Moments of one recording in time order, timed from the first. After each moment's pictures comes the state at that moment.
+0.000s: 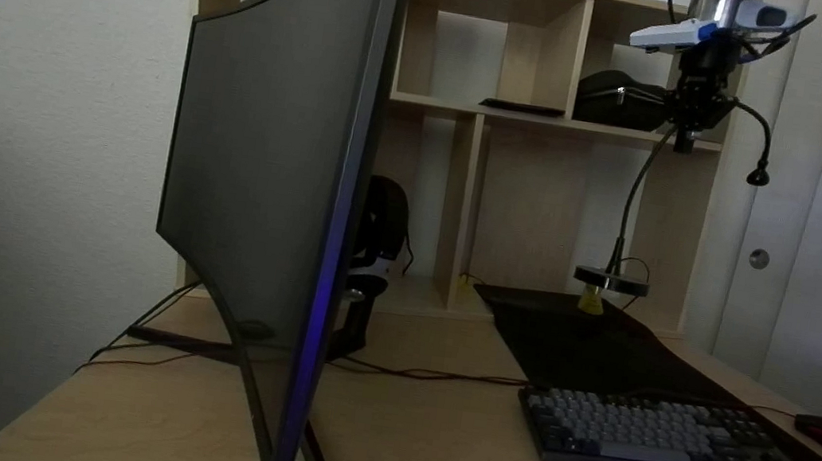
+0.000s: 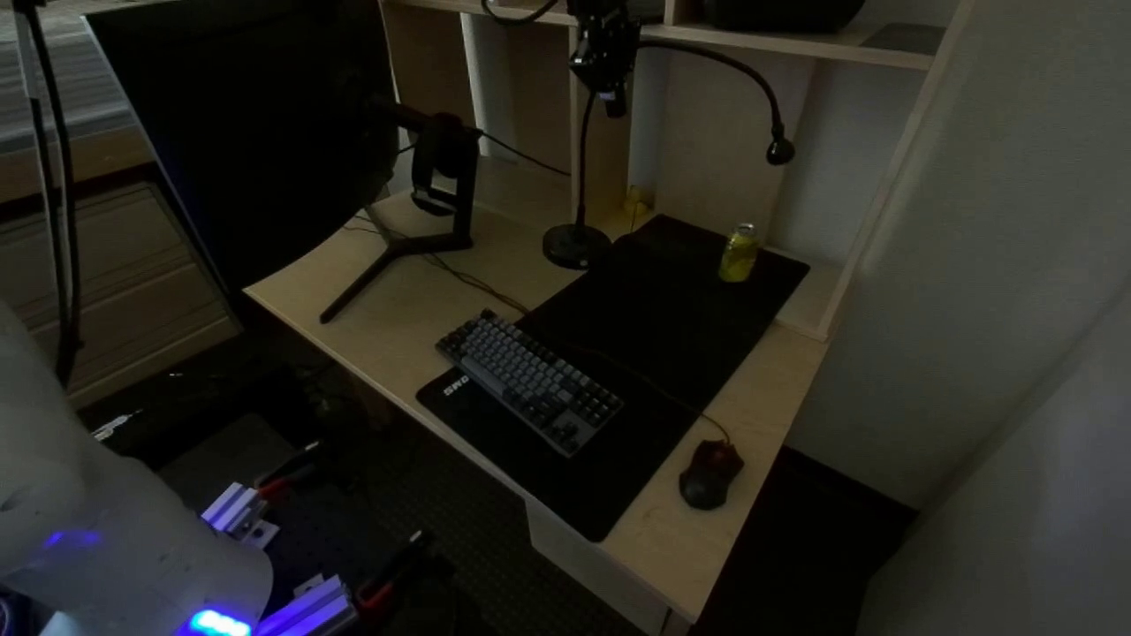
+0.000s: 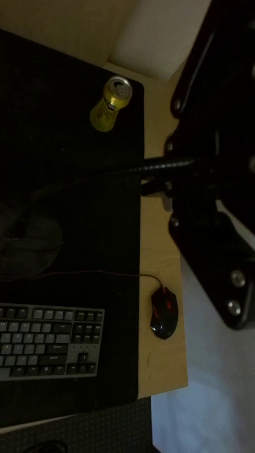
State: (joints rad) arm -0.08 0.14 -0.09 -1.60 -0.08 1.96 1.38
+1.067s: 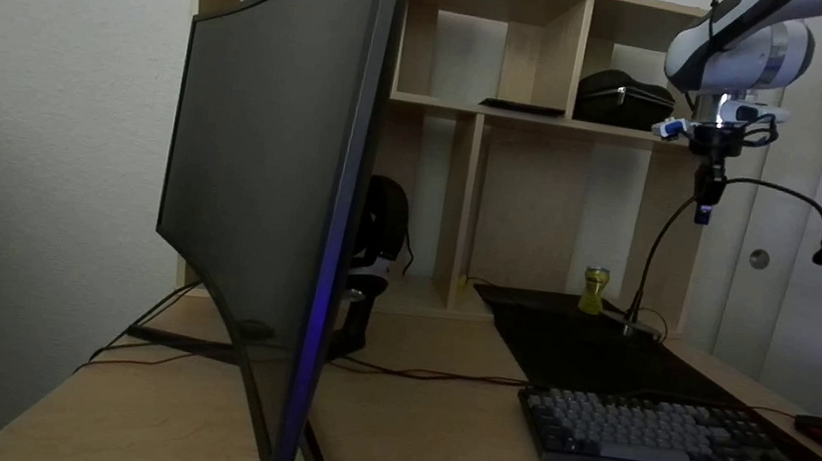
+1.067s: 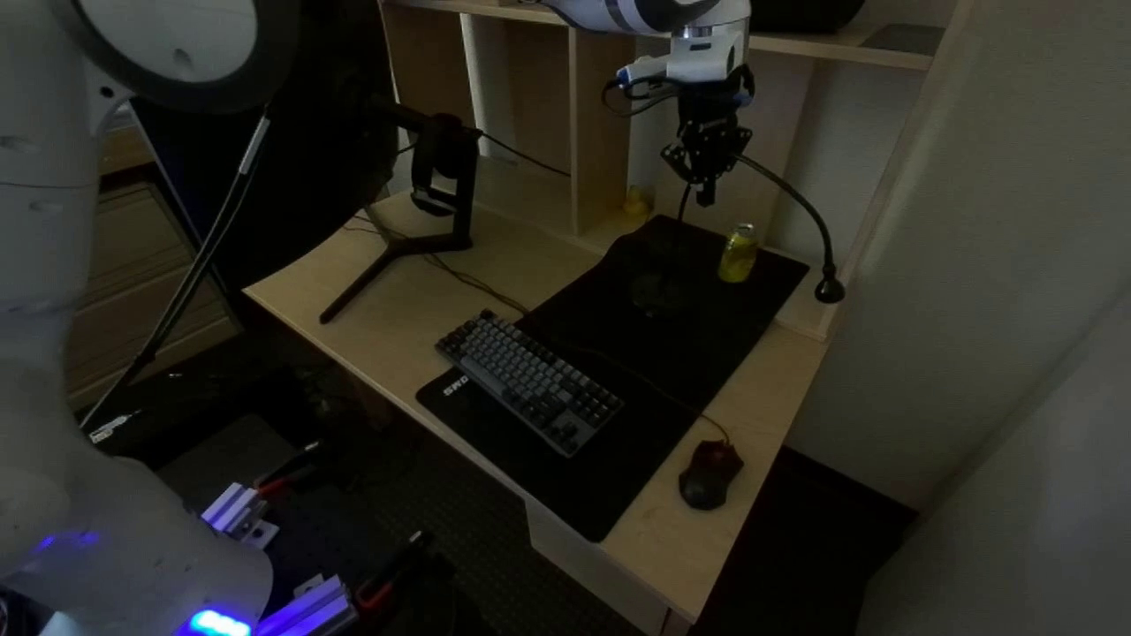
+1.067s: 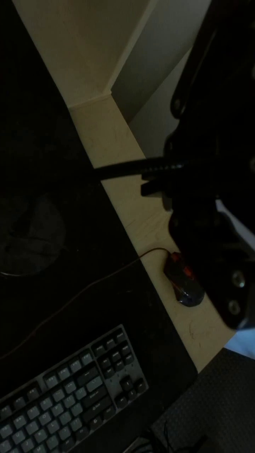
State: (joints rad) arm -0.16 0.58 -0.22 -1.22 0.01 1.91 1.77
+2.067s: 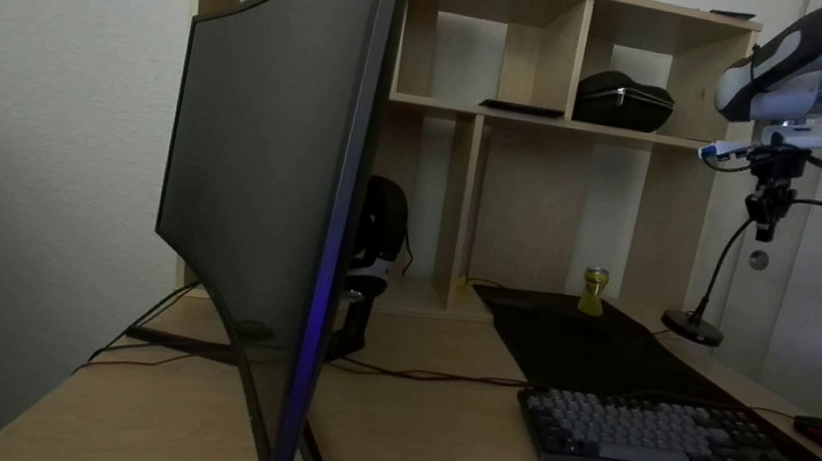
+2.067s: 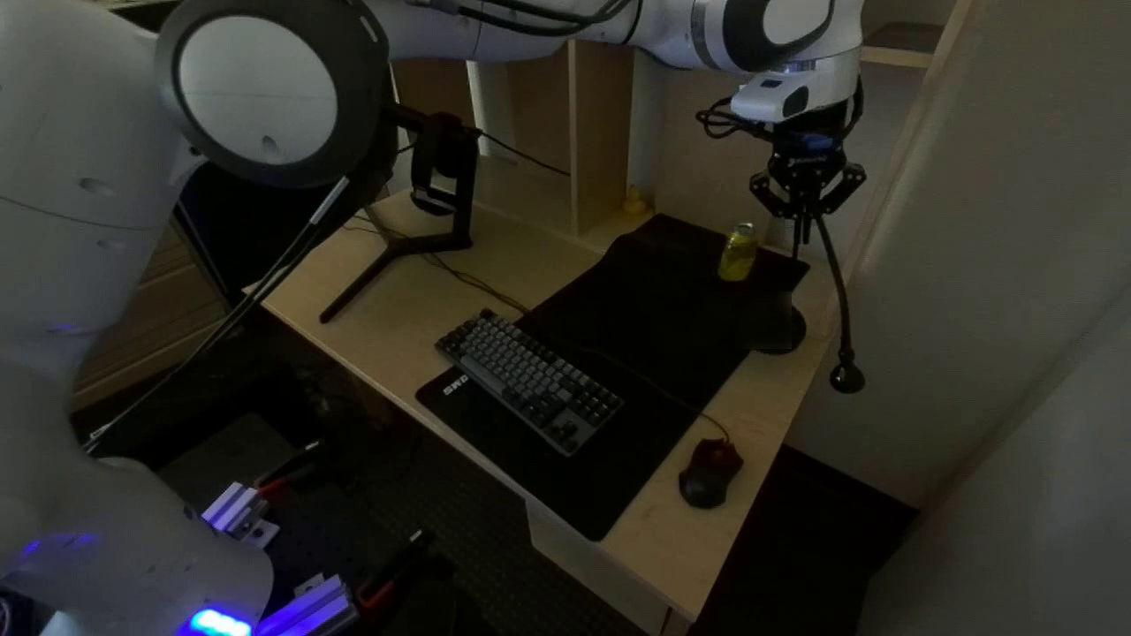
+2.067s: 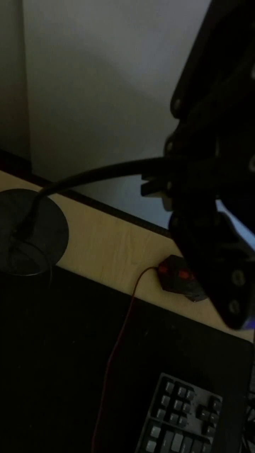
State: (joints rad) arm -0.28 0.76 -0.31 -0.99 0.04 1.93 2.29
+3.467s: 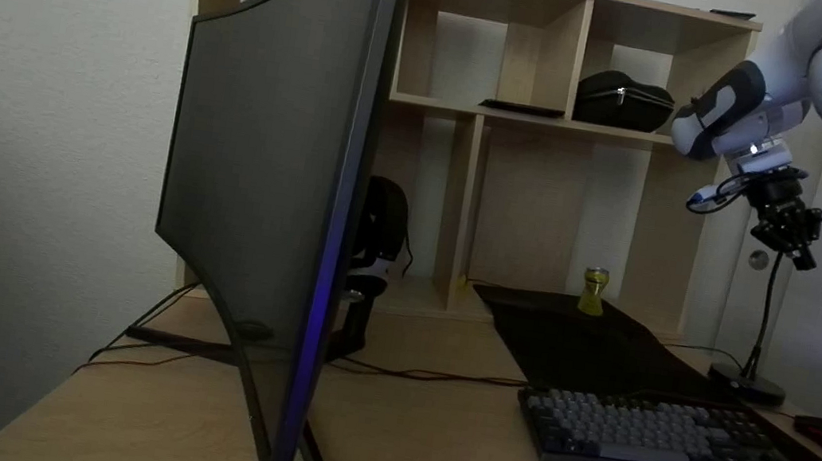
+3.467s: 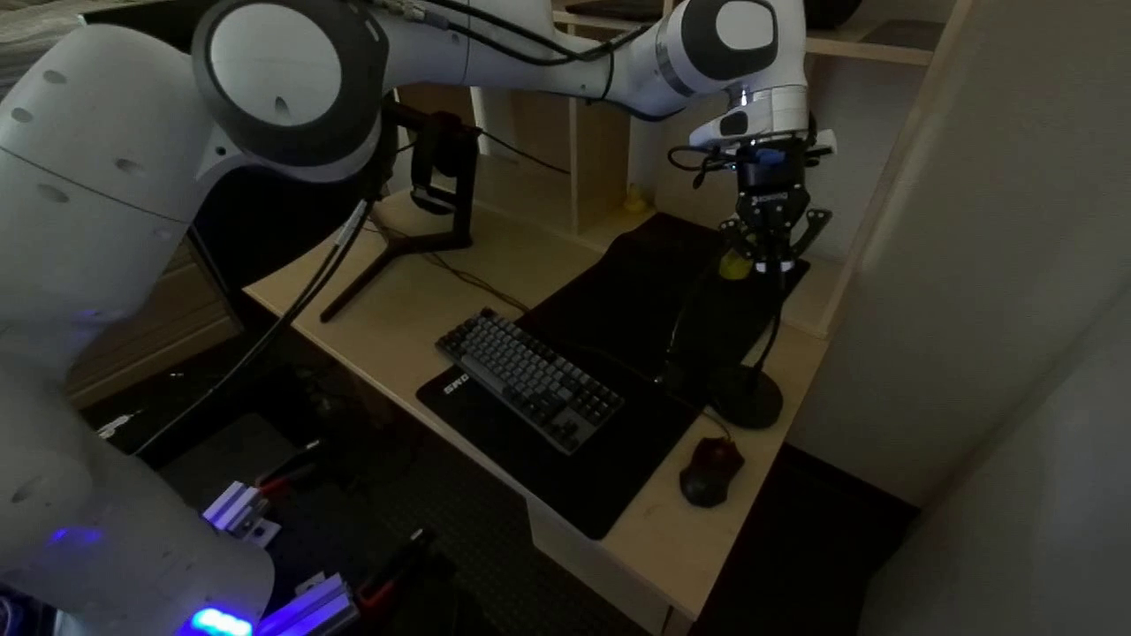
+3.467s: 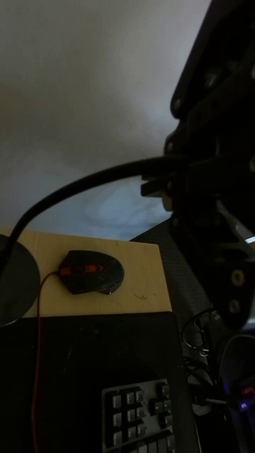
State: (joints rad) arm -0.04 0.89 -0.64 -0.98 -0.06 1.66 2.60
